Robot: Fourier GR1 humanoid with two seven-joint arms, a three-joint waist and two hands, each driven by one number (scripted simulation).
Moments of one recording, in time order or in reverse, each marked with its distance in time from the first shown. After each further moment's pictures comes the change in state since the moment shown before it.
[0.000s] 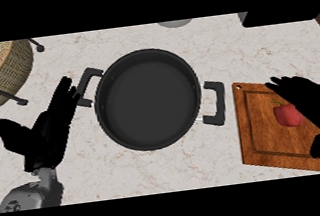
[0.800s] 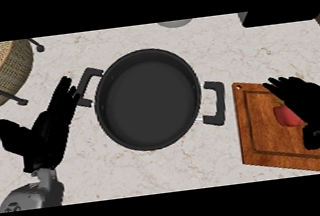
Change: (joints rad) left arm 0.004 -0.037 0.032 -0.018 -0.037 -0.038 0.020; right arm -0.073 0.055 0.016 0.236 0.206 -0.055 -0.044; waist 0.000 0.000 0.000
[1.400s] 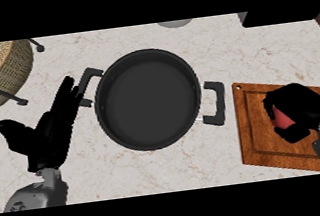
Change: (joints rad) left arm -0.001 -0.032 0.004 0.003 -0.030 -0.005 -0.004; right arm -0.014 0.048 -0.008 0.069 0.001 -0.127 -0.171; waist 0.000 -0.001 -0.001
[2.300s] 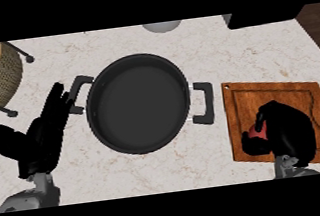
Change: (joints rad) left arm 0.037 0.013 0.045 0.001 0.003 0.001 -0.002; right arm 0.179 0.412 0.046 -0.363 0.060 -0.176 0.933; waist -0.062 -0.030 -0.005
